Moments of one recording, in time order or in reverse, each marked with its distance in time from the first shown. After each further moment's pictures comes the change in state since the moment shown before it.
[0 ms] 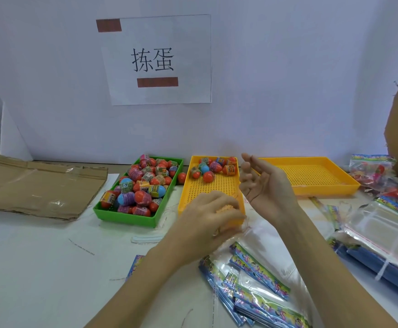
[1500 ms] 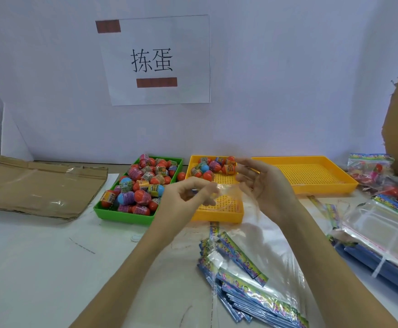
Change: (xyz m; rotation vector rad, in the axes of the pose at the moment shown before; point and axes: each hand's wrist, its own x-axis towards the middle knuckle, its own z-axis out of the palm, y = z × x) left_hand 0.003 -0.015 -0.027 -0.837 0.254 -0.634; right_hand 0.000 -0.004 -0.004 -0.376 0.033 -0.067
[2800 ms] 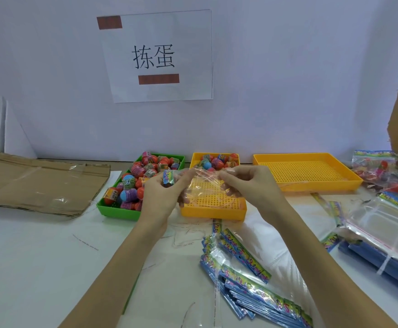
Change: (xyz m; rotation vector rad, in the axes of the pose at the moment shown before) left_hand 0.013 -0.016 -0.020 -0.113 0.397 -0.264; right_hand -0.008 0.017 0.020 -0.642 0.038 -0.228
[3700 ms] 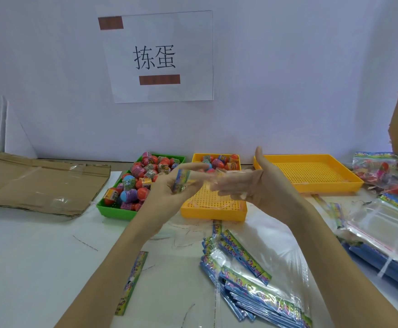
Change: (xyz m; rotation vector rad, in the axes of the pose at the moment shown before) left_hand -0.005 0.017 -0.012 0.180 -0.506 0.320; right_hand 0.005 -0.009 -0.026 0.354 -0.420 0.298
